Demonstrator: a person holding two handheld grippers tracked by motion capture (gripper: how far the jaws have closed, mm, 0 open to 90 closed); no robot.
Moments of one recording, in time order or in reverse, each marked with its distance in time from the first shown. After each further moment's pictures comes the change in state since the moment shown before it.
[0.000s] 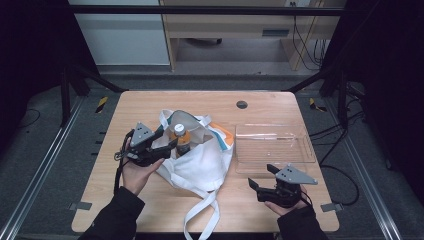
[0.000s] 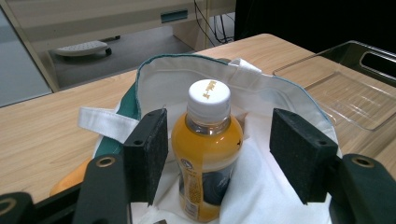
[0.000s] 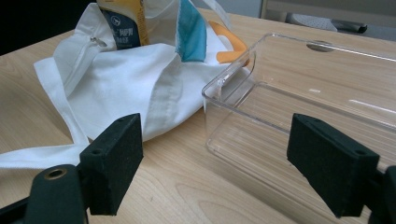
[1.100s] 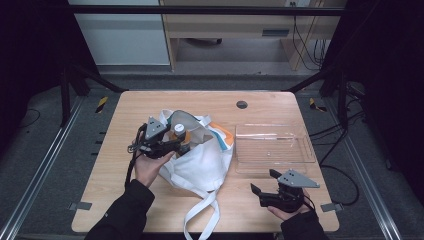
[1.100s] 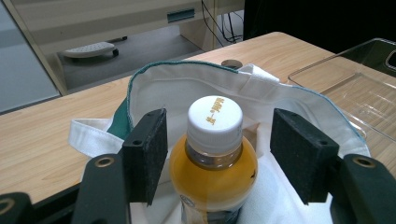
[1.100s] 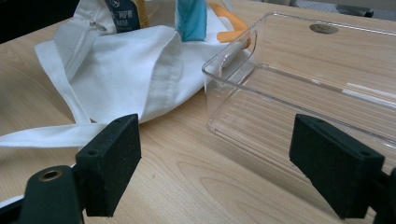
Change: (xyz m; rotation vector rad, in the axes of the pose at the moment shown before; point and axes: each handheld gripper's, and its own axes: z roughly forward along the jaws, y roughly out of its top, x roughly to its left) left arm -0.002 0.004 0.035 0.007 0.033 0.014; right arm -0.001 -0.011 -0.006 0.041 0.005 0.015
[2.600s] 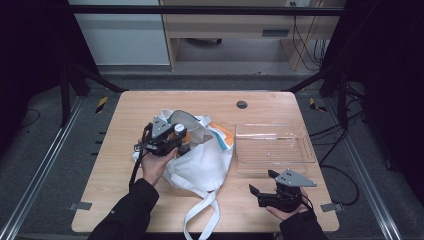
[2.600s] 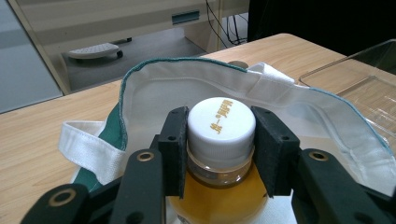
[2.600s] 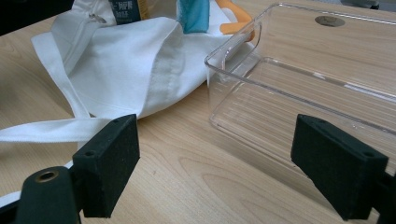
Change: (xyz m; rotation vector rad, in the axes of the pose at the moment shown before) left arm -0.001 -0.005 0.019 -0.011 0.022 -0.010; right arm 0.001 -0.002 0.005 0.022 0.007 -0.005
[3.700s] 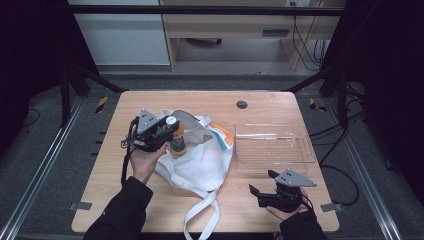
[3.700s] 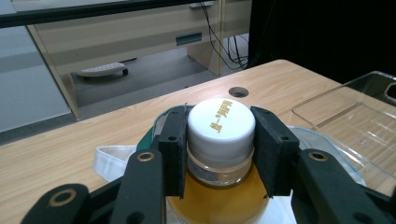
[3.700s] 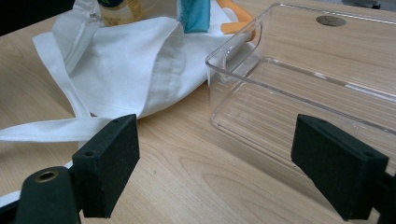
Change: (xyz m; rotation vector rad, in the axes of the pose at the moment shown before) left arm 0.010 0.030 -0.037 -0.076 0.004 -0.001; right arm 0.000 0.000 0.000 0.001 0.004 0.000
